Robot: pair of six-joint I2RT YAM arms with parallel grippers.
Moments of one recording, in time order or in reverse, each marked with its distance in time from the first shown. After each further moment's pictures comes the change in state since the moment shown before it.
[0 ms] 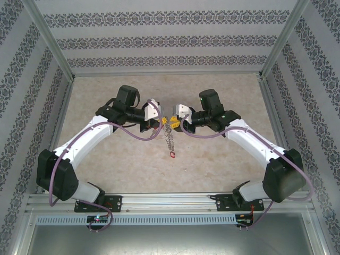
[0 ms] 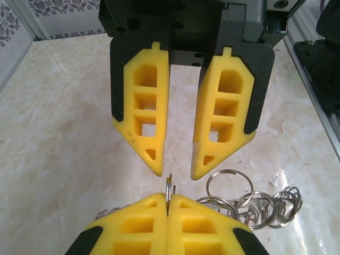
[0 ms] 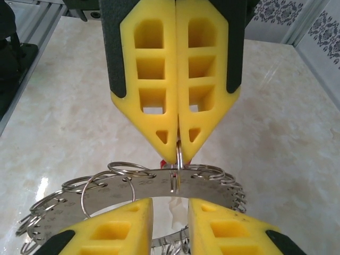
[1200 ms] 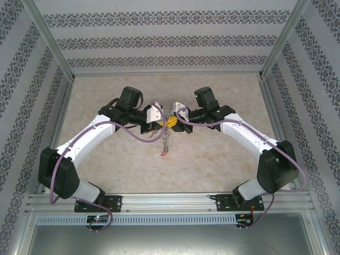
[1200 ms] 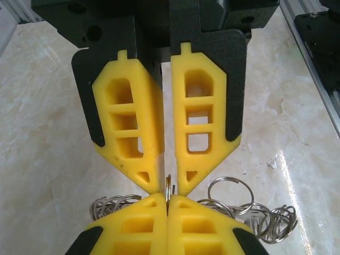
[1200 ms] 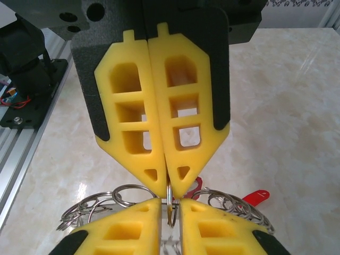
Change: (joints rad) left arm -0.027 0.021 0.018 -0.067 -0.053 0.057; right arm 0.002 0.099 0.079 -0.076 -0.090 0.054
